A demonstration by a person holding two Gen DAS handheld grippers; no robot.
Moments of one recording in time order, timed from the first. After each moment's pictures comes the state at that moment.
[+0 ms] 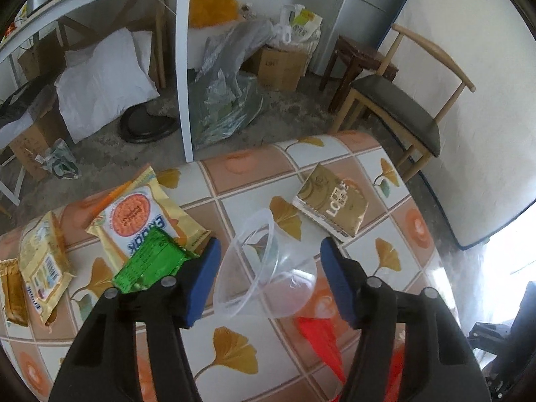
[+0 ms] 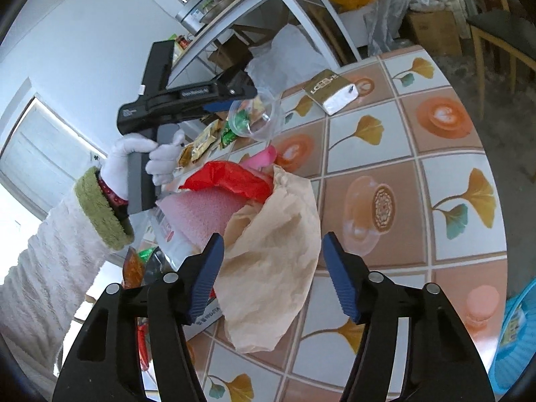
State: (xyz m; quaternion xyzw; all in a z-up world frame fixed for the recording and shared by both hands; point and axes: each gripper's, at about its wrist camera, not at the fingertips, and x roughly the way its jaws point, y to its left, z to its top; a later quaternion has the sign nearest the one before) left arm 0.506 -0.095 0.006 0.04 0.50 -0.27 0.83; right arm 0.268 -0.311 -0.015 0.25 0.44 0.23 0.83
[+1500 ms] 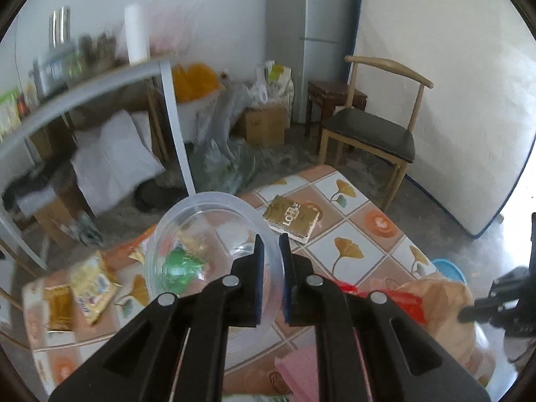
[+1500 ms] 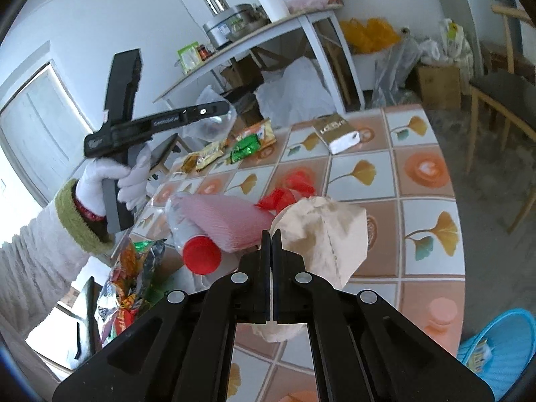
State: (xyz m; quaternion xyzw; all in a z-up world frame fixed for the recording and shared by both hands) left arm 0.384 -0.086 0.083 0.11 0.34 -0.29 0.89; right arm 0.226 -0.309 0.026 0.17 0.37 0.22 0.89
